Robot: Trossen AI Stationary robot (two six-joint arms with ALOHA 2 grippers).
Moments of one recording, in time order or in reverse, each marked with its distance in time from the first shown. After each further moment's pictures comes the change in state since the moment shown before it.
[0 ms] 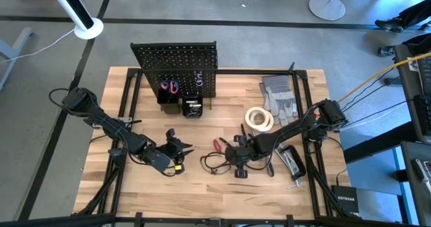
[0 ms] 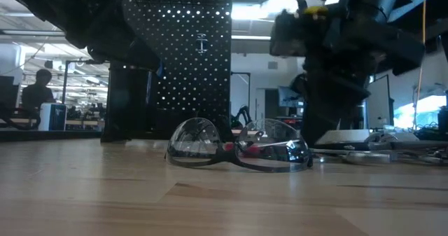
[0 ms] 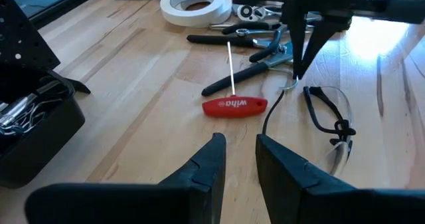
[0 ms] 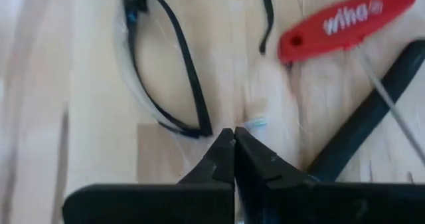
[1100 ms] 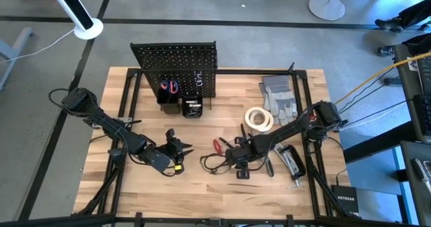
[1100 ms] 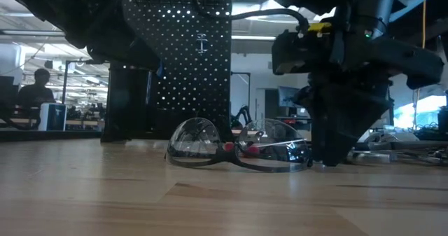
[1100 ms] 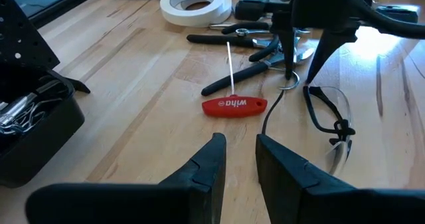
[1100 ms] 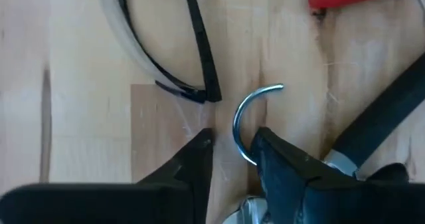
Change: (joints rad) left arm -0.001 0.000 0.000 -0.001 0.000 -0.002; right arm 0.001 0.087 0.026 -0.094 -0.081 -0.023
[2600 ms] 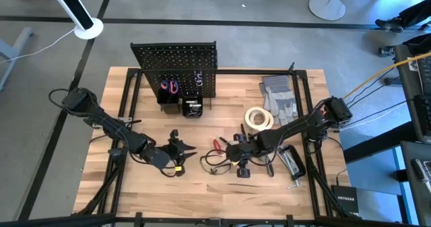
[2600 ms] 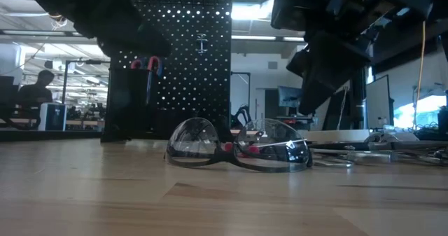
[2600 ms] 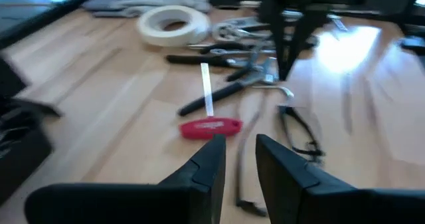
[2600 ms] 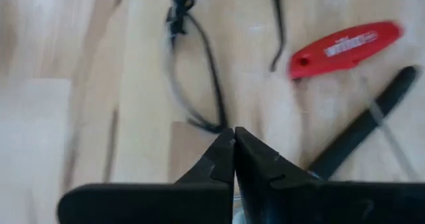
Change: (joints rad) left arm 0.019 0.000 0.000 0.136 0.084 0.102; right arm -0.006 -0.170 -0.006 0.044 0.006 -0.021
